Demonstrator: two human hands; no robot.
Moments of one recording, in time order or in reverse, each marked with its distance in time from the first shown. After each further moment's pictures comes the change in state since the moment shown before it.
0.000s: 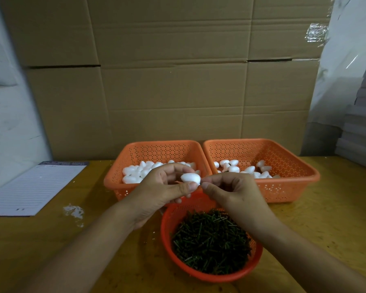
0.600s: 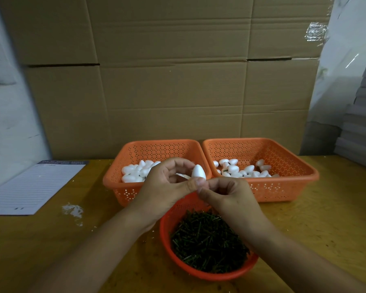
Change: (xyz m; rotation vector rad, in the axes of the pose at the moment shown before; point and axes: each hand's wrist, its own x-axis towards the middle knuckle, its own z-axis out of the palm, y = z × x) left_hand 0.000 0.000 0.020 -0.002 0.172 0.155; right_hand -0.009 -0.002 0.012 0.185 0.000 0.099
